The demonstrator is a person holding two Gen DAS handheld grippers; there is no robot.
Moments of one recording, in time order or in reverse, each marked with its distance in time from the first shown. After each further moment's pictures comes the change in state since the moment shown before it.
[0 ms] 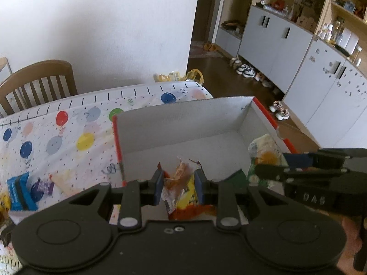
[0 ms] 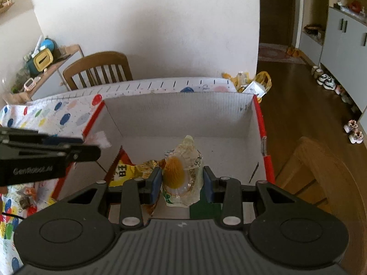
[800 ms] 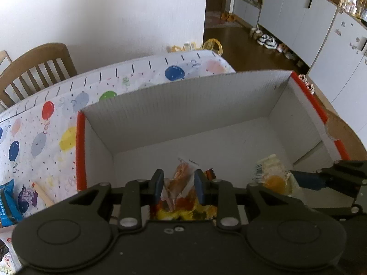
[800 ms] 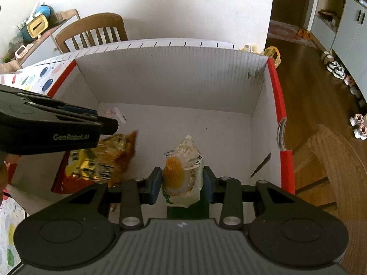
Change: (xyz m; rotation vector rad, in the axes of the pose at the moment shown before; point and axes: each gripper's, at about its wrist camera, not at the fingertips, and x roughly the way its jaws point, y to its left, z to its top) left arm 0.097 -0.019 0.022 0.023 0.166 0.119; right arm 0.070 -0.019 -0.005 -0.062 0.166 -0.002
